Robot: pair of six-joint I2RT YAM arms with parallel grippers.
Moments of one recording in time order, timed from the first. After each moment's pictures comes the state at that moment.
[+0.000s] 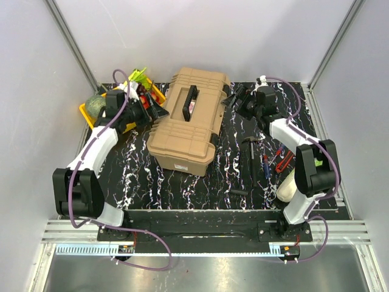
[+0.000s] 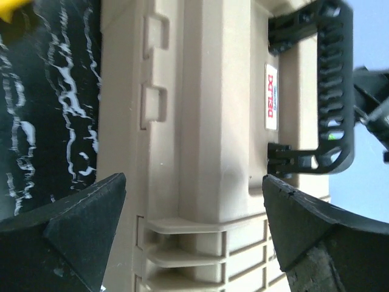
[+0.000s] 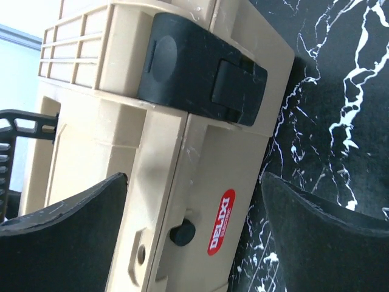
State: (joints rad) left arm -0.06 1.46 1.11 -0.18 0.61 -0.57; right arm 0.24 1.75 1.21 0.17 -0.30 0.74
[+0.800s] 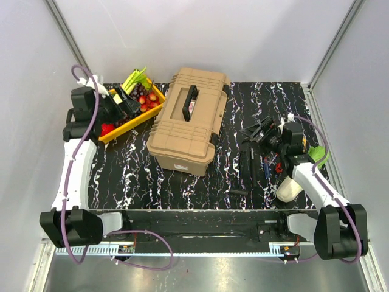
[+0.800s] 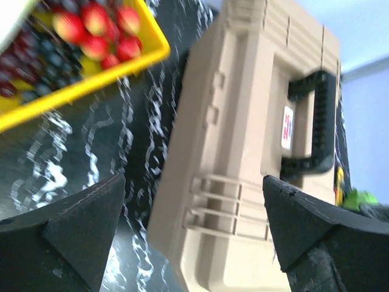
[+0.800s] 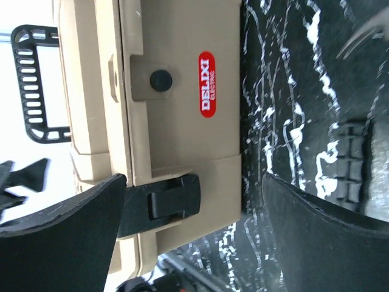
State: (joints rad) left arm 0.09 1.22 1.30 -0.53 0.34 -0.44; right arm 0.10 1.13 0.66 0.03 -0.42 0.97
